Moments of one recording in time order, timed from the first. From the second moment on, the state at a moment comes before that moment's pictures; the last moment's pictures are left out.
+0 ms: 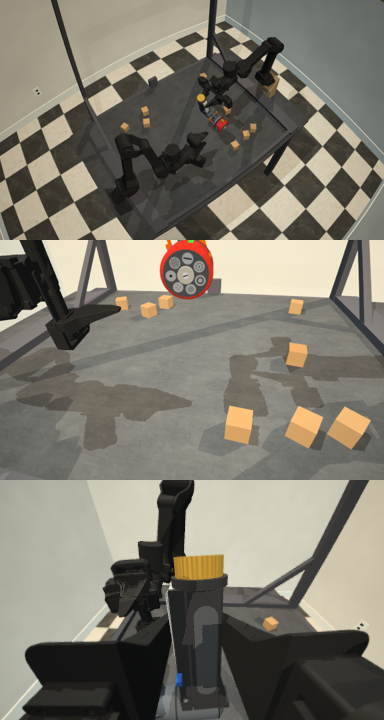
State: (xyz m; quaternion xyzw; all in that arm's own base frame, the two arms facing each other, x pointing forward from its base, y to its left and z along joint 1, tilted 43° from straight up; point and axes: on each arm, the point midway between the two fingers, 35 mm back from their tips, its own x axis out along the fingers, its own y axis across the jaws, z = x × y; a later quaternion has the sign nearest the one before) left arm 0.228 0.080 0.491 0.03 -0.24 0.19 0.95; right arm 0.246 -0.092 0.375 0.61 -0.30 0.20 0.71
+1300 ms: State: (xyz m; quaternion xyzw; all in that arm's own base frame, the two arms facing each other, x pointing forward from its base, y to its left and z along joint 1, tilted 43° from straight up) left arm 0.228 0.080 0.491 0.03 -0.24 0.19 0.95; right arm 0.281 -0.095 0.410 0.60 -0.30 0.20 0.71
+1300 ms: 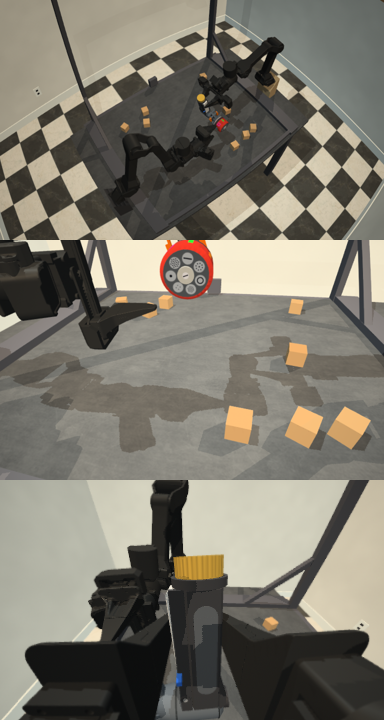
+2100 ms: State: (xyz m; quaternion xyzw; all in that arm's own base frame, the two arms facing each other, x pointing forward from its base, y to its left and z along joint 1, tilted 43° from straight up) left arm 0.228 0.080 0.491 0.03 -0.24 0.19 0.95; right arm 0.303 -0.097 0.430 0.60 -0.30 0.20 0.71
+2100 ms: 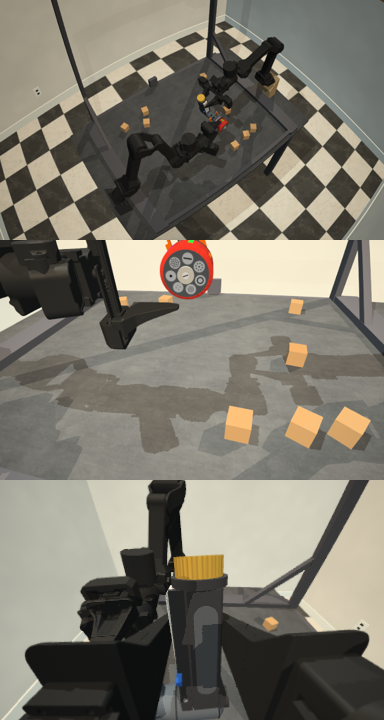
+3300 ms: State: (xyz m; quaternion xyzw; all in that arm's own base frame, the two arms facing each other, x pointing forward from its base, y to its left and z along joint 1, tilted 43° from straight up) left arm 0.229 0.080 0.490 0.03 -0.24 0.19 0.95; right arm 0.319 -0.098 0.446 0.60 -0.30 0.20 0.71
